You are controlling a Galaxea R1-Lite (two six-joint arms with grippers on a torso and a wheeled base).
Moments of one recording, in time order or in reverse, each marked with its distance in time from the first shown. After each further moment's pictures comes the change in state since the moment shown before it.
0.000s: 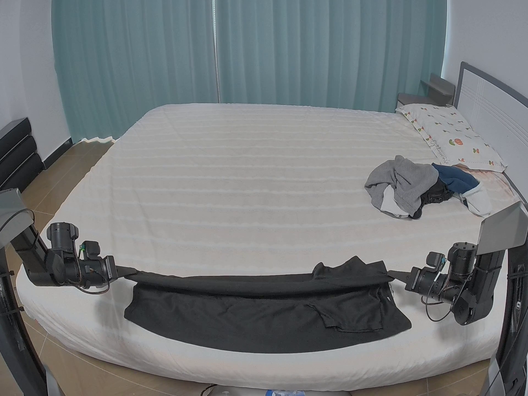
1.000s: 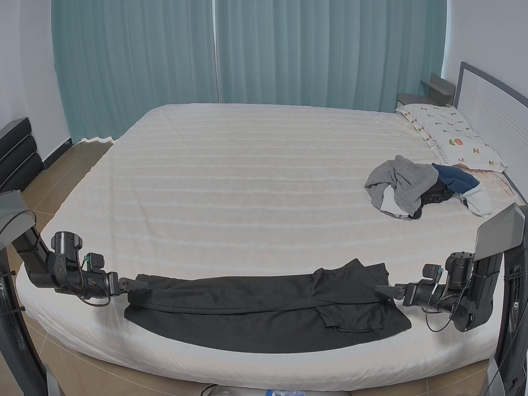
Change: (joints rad) left arm 0.001 0.017 0.004 0.154 0.050 0.200; right arm 0.005 0.033 0.060 0.001 0.013 -0.189
